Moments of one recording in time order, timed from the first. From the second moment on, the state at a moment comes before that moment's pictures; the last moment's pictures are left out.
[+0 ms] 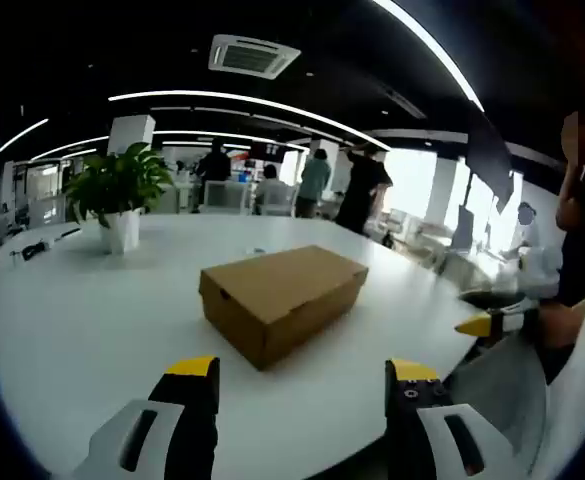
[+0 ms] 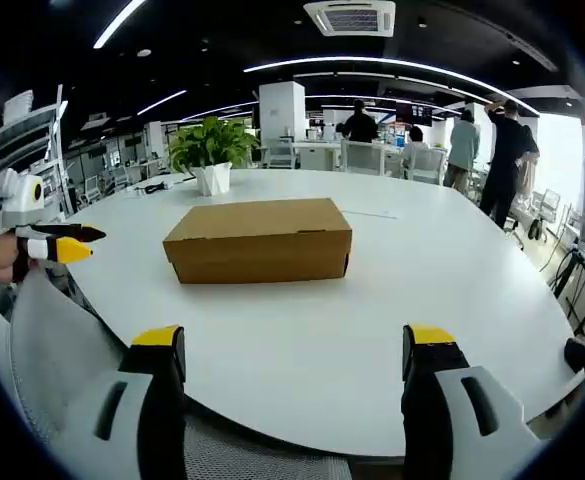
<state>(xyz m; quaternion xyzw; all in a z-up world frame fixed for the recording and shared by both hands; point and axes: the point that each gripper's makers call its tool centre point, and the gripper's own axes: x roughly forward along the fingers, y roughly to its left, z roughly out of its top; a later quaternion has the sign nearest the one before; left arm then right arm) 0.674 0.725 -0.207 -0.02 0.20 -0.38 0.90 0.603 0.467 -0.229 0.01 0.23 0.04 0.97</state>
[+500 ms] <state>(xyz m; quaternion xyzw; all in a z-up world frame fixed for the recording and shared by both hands) 0.673 0.724 -0.207 -0.02 0.20 -0.38 0.90 0.603 0.464 -0.231 0.01 0.23 0.04 0.97</state>
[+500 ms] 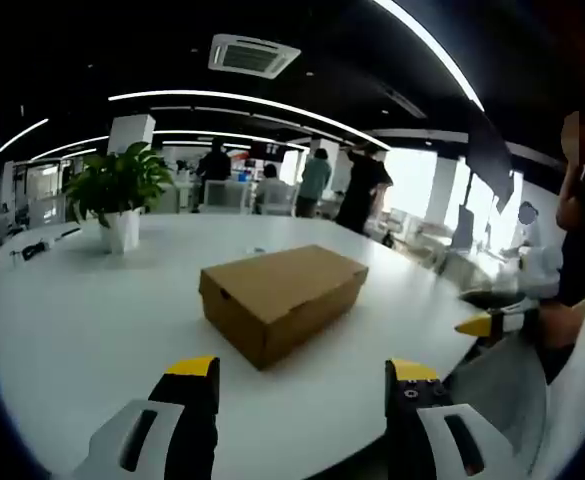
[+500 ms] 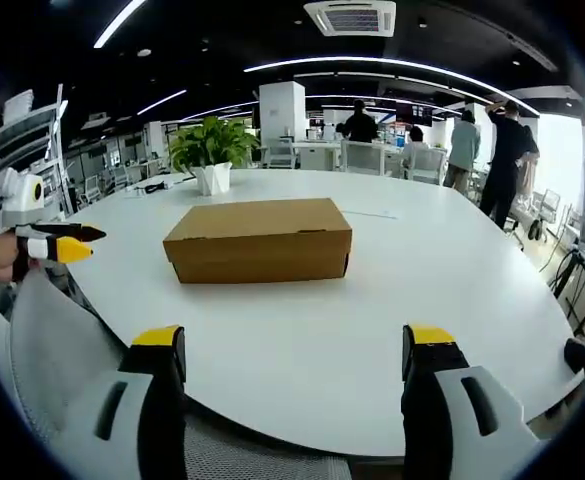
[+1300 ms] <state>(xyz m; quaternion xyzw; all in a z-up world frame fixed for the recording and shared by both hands) 0.674 0.725 -0.209 -0.02 0.21 -0.39 0.90 0.603 0.465 -0.231 0.00 0.23 0.04 0.97</state>
